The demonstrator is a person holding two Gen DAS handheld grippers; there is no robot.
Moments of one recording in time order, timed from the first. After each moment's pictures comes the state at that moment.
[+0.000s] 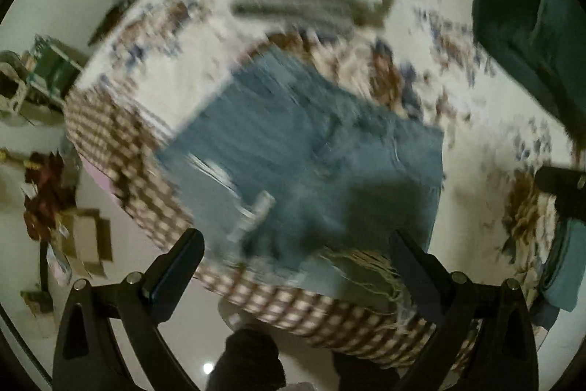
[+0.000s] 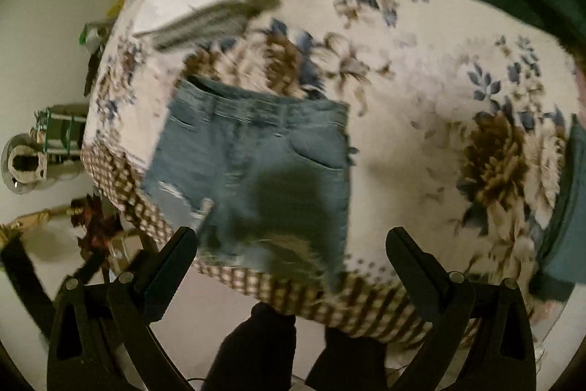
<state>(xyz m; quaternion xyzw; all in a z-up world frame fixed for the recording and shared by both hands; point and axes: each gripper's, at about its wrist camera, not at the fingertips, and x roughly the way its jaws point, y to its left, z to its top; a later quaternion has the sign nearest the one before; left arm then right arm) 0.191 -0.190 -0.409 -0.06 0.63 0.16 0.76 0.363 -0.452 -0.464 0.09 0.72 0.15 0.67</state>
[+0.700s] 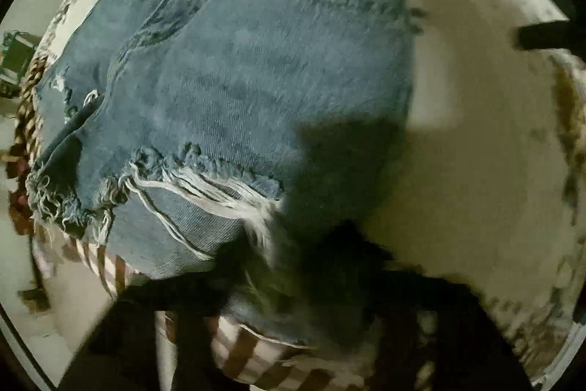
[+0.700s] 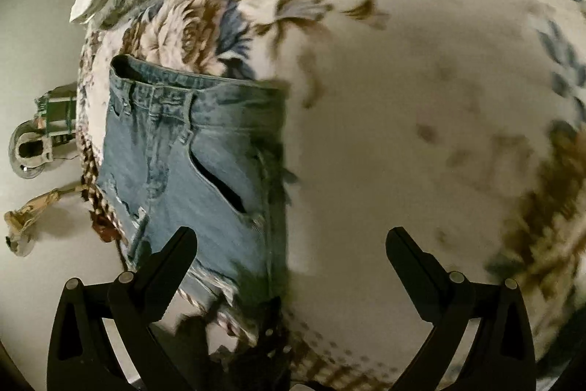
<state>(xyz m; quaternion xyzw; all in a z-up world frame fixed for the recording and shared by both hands) 0.181 -0.321 -0.584 -0.06 0.66 0.13 0.74 0.417 -0.460 -0.643 0.13 0.76 0.21 0.60</state>
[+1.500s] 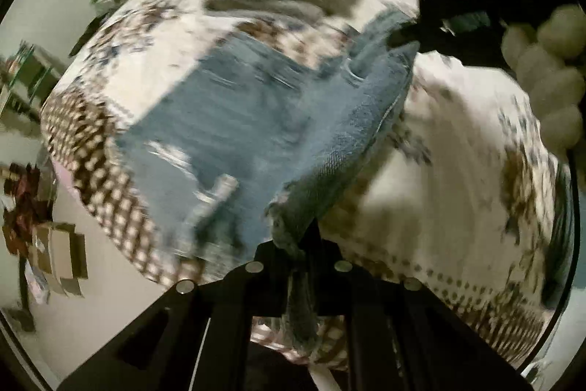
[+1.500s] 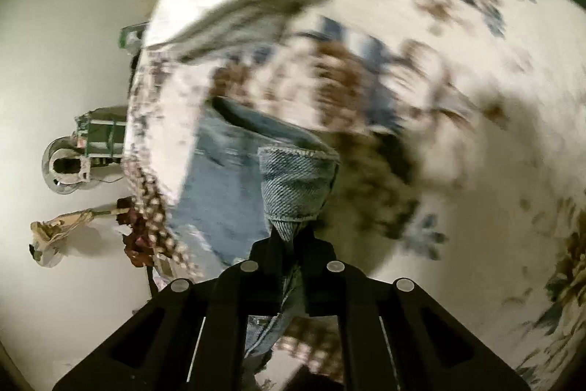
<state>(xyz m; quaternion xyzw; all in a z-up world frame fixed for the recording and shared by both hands) 0.158 -0.201 -0.439 -0.08 0.57 0.12 0.81 0.444 -0.334 -0.521 0.17 0.69 0.24 0.66</state>
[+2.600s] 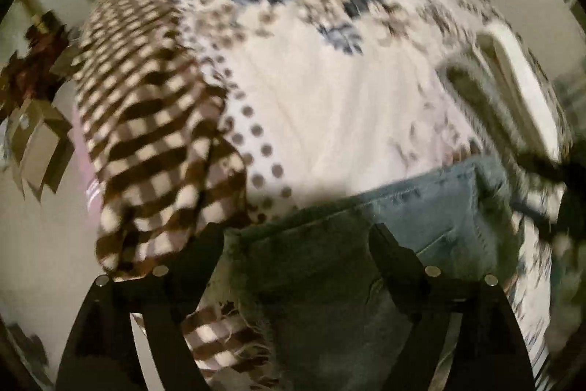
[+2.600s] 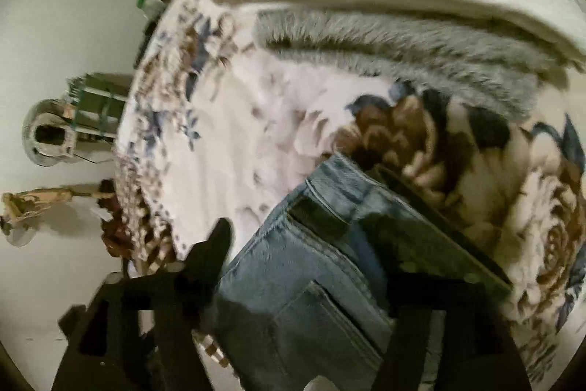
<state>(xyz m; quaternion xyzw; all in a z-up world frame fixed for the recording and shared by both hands) 0.233 0.106 -0.541 -0.32 0.50 0.29 0.75 0.500 -0.102 -0.579 0.10 0.67 0.29 0.68</state>
